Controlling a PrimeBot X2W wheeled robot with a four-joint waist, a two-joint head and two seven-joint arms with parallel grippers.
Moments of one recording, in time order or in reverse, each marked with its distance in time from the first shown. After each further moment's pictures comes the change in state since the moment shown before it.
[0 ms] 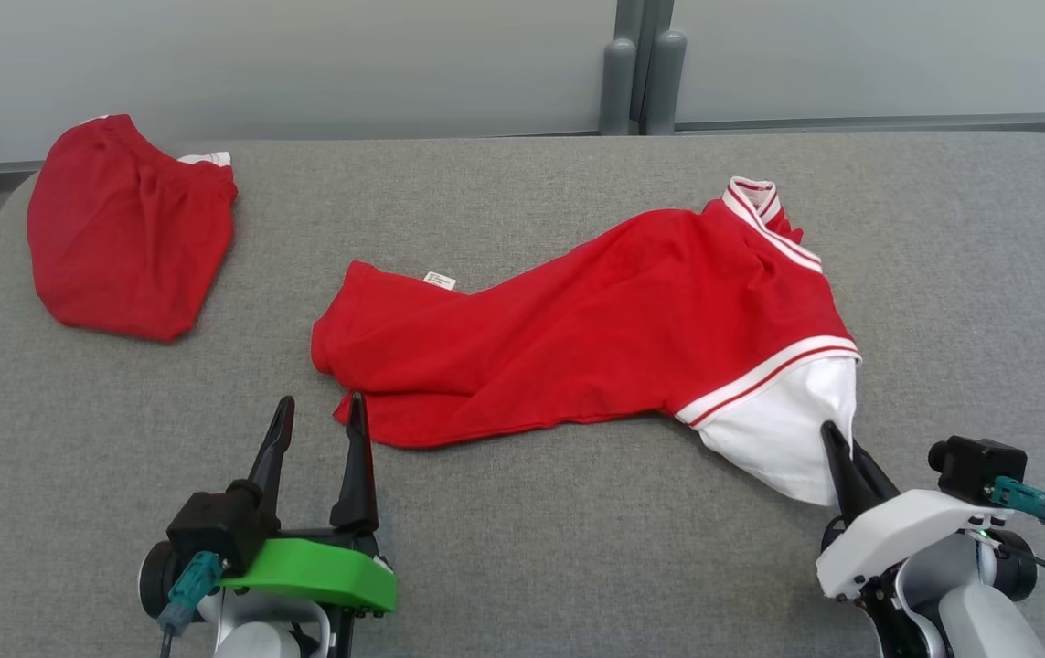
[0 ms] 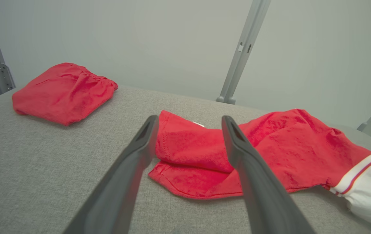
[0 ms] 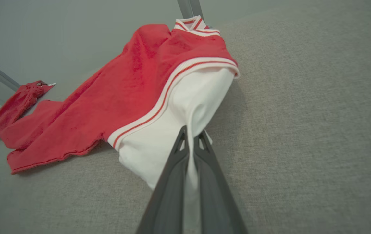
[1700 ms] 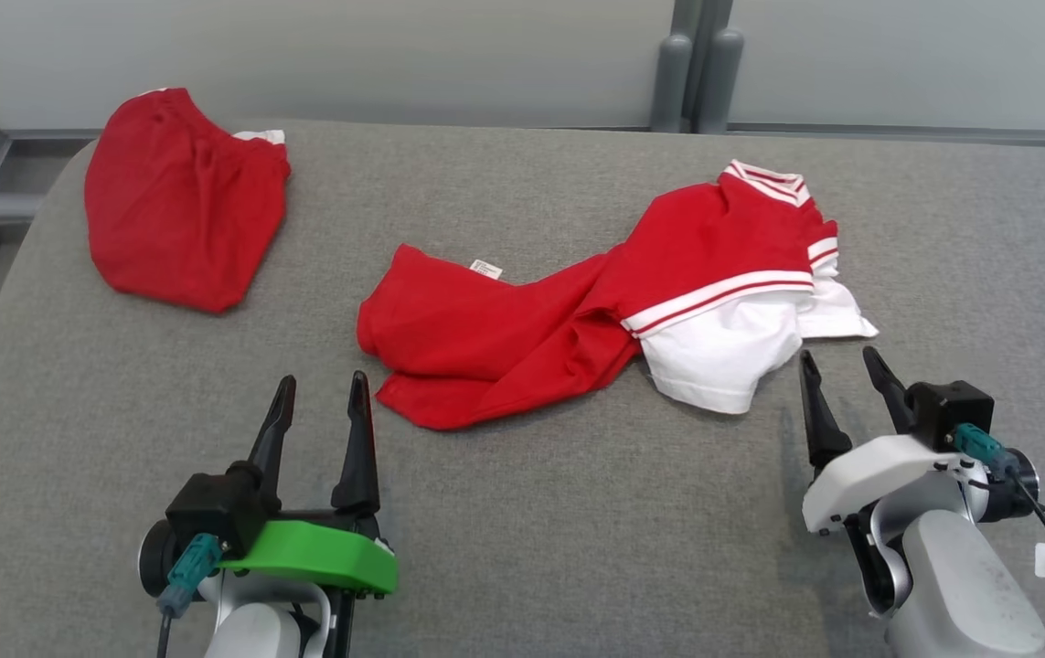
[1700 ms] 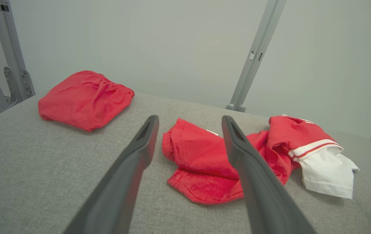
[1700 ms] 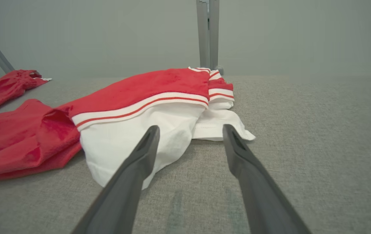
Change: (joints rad) left arm -0.034 0.001 -0.001 0.005 0.001 -0.008 0.000; right arm -0.187 0.025 -0.048 0.225 -0.305 0.000 -0.232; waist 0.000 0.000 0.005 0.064
